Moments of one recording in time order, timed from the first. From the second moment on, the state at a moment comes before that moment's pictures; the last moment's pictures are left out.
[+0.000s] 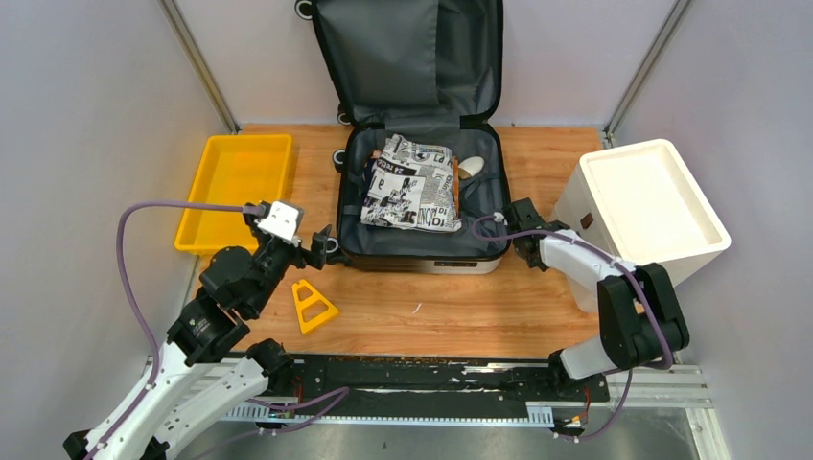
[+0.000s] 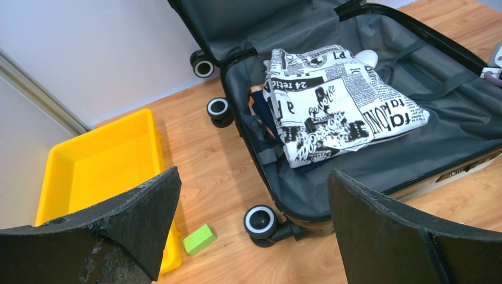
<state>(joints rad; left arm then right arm) -0.71 0.50 0.82 -0.36 -0.35 0.17 0.34 1.47 0.81 -0.53 0.65 -0.43</state>
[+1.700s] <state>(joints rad) -1.13 2.45 1.60 0.94 0.17 0.02 0.36 0.61 1.55 -1.02 0.10 0.48</state>
